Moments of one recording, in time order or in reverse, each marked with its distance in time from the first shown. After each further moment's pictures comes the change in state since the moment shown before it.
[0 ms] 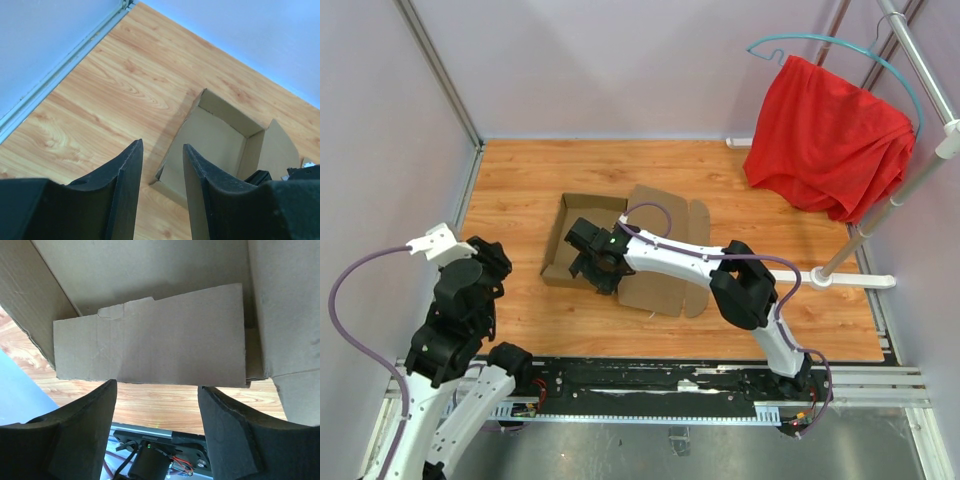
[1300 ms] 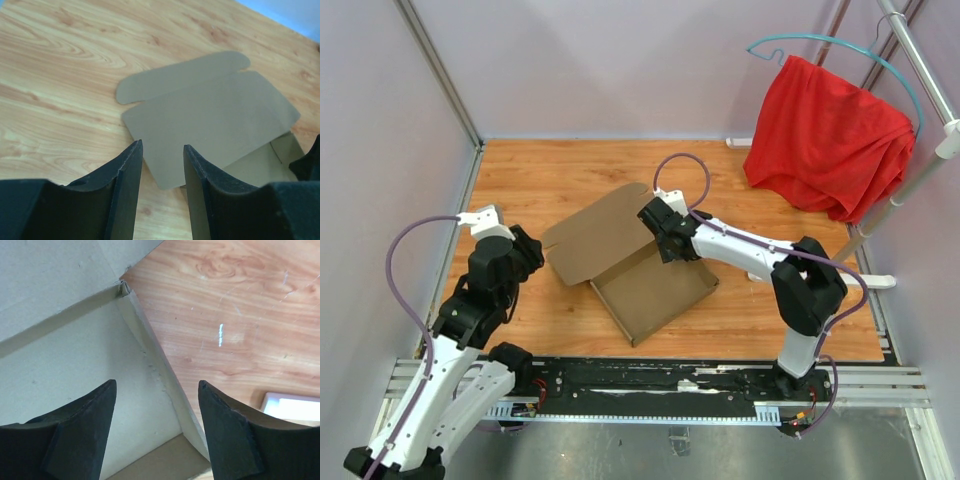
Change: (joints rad) left arm 0.000 0.134 -0.084 0.114 0.246 -0.003; right arm -0.275 -0.327 -0.467 0.075 0.435 -1.064
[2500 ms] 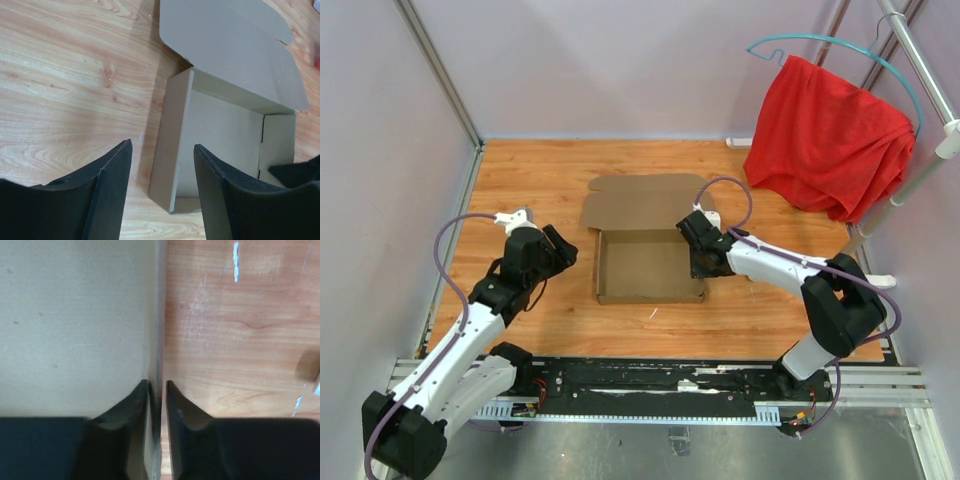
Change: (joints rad) left arm 0.000 0.229 -0.159 0.216 0.243 -0.233; right arm -0.131 -0.222 -0.342 0.167 -0.272 0.108
